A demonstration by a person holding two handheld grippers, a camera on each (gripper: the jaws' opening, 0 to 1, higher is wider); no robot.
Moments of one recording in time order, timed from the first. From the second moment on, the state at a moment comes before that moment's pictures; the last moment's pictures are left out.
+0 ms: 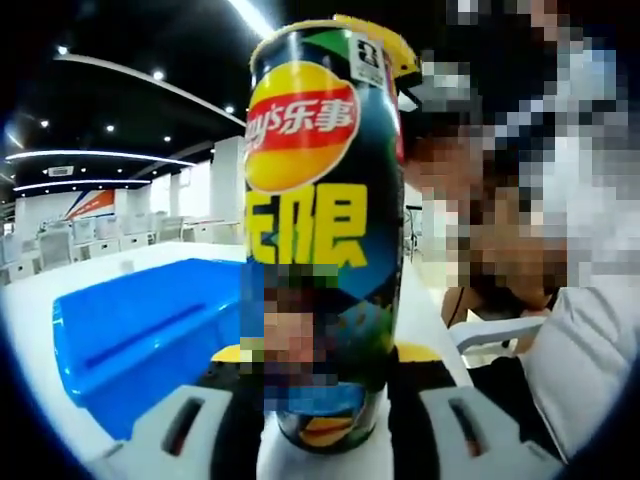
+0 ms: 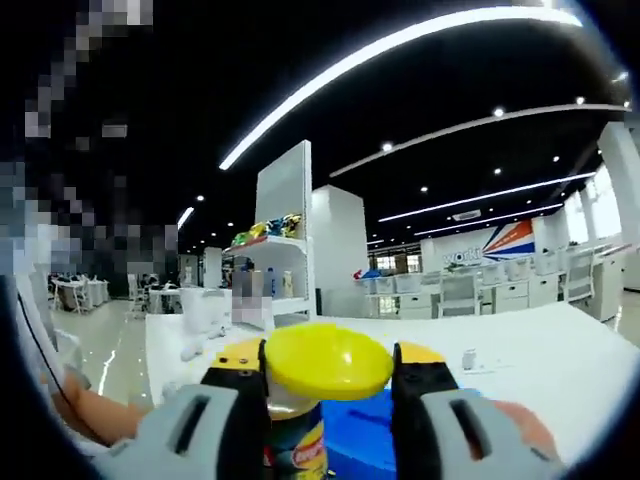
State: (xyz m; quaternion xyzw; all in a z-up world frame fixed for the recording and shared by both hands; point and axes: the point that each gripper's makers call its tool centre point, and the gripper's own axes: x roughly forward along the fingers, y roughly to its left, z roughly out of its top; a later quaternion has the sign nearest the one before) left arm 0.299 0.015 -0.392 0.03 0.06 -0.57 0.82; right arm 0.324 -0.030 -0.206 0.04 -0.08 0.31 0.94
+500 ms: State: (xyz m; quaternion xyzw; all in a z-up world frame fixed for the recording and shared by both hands) left arm 0.298 0.016 -0.391 0.03 0.05 -0.56 0.82; right arm 0.362 -0.163 -0.334 0.01 0.07 0.17 0.98
